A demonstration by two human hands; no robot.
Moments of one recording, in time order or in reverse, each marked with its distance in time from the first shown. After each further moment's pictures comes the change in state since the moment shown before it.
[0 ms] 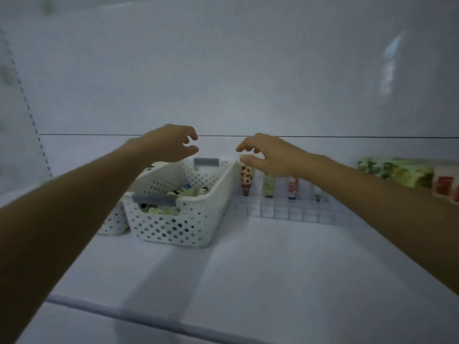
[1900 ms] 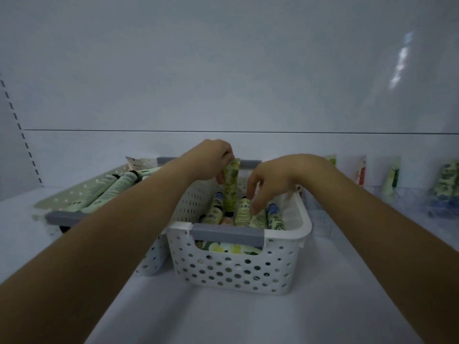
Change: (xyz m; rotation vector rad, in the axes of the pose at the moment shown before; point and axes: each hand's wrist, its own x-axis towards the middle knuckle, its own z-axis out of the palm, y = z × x) left_hand 0.060 -0.068 0.061 -0.268 -0.016 0.264; right_hand 0.100 -0.067 0.056 -0.116 -0.609 0.304
